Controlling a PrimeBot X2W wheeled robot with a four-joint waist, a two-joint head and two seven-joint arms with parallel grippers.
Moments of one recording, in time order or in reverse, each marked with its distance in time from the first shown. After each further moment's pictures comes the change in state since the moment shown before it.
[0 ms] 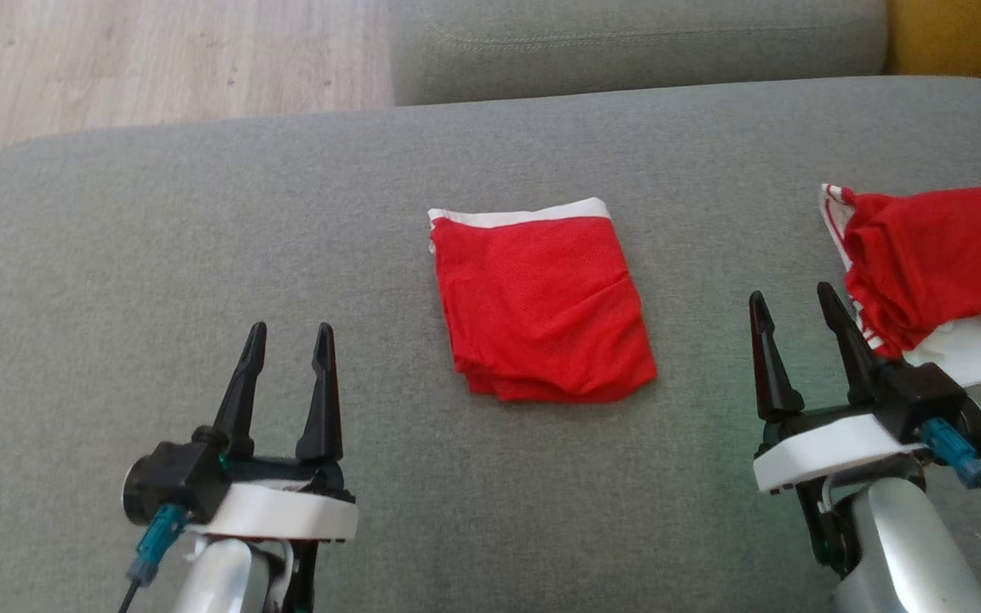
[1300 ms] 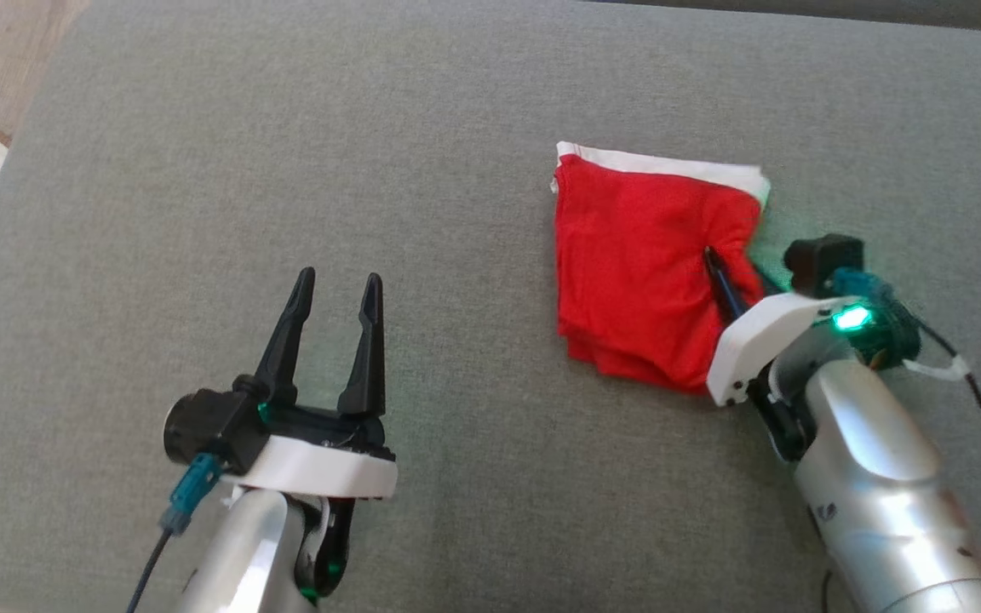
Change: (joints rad) left arm -0.109 0.000 -0.107 0.009 -0.047 0.010 0.000; right arm -0.388 -0.015 0.126 0.481 0.058 0.000 0.229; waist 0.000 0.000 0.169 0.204
